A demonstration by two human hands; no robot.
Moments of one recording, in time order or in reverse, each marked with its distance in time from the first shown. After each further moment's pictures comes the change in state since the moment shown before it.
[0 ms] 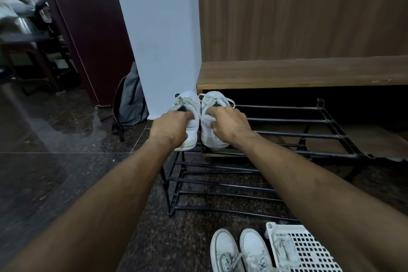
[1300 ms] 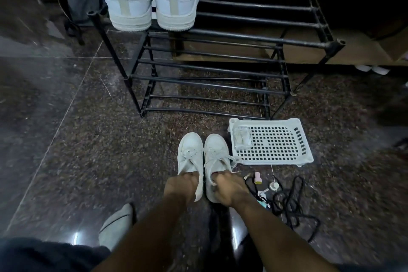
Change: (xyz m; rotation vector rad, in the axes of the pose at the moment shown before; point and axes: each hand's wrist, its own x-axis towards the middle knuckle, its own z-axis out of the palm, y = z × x) left_hand -0.297 0.127 0.235 0.074 -0.778 0.213; right_hand -0.345 0.076 0.197 0.055 -0.789 0.130
